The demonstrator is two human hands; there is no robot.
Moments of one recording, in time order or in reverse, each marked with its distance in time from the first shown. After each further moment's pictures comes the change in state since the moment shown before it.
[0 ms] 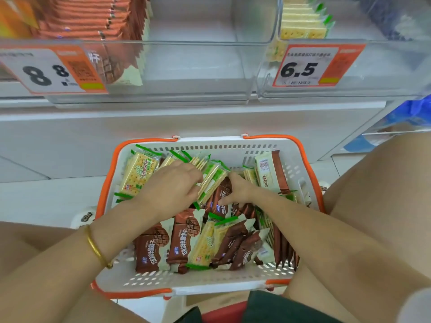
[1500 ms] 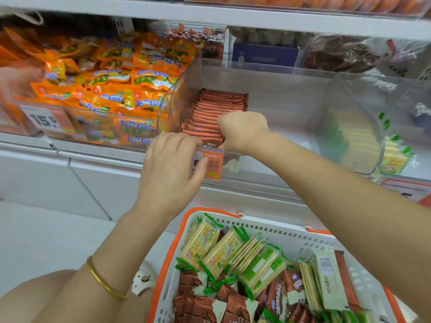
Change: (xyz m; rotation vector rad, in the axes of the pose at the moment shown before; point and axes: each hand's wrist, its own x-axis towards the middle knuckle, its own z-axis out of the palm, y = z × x) left_hand -0.043 -0.089 -0.148 0.112 0.840 -0.362; right_hand -0.042 -0.344 -0.130 -0.948 0.686 -0.557
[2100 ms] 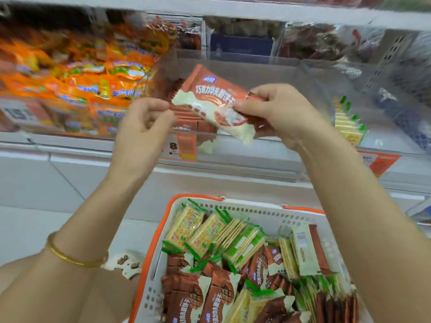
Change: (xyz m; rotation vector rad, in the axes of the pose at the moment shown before) left_hand 0.011 0.025 -0.028 -0.842 0.097 -0.392; right_hand -0.105 0.043 -0.046 1.408 0.104 0.345
